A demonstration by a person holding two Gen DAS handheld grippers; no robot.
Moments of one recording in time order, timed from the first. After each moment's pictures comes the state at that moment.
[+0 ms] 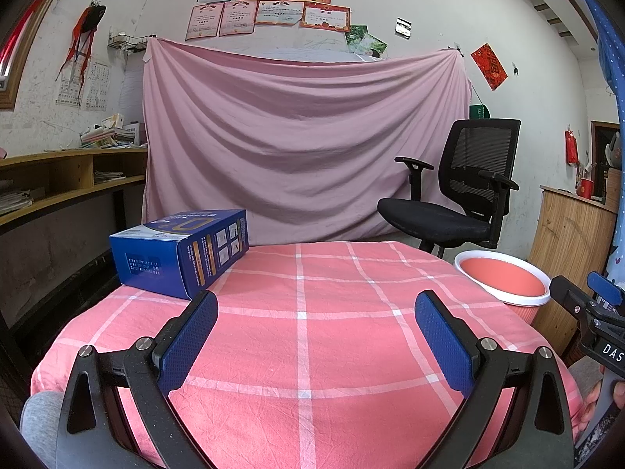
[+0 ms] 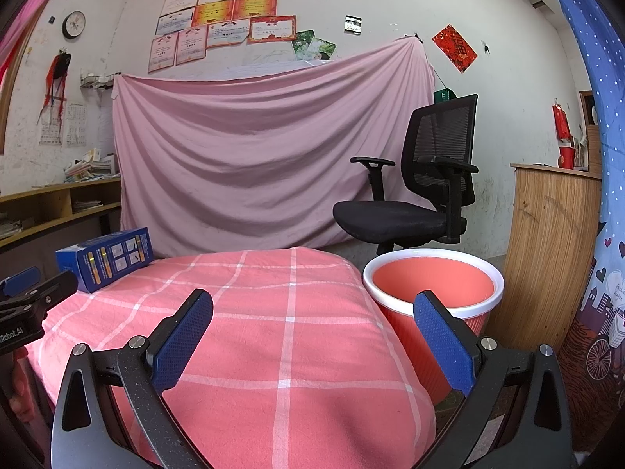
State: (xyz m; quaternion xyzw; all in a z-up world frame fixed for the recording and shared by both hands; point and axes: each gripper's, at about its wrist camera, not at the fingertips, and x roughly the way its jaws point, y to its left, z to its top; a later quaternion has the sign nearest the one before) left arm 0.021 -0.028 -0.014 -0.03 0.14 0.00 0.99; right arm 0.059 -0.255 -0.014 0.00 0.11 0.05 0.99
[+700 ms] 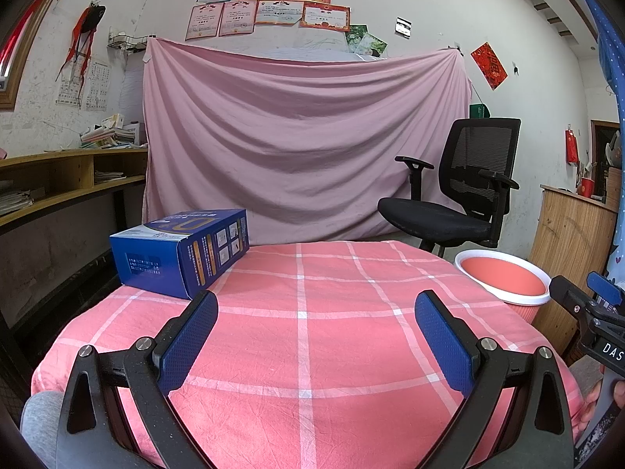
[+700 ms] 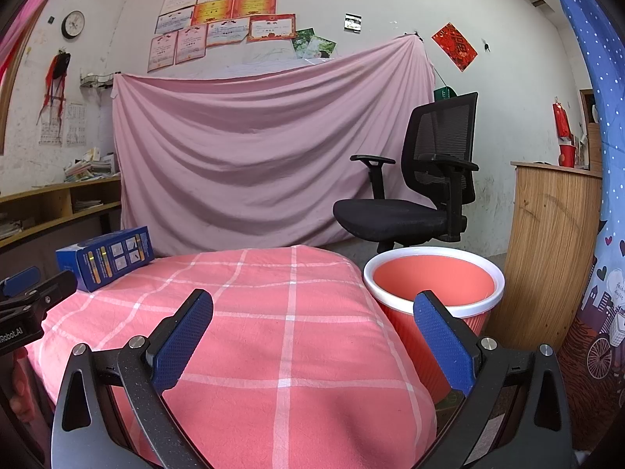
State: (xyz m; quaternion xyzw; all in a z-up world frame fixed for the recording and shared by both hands) left arm 0.021 -0.028 -0.014 -0.03 0.14 0.00 0.99; right arm 0.058 -0.253 -0.017 0.00 0.11 0.05 0.99
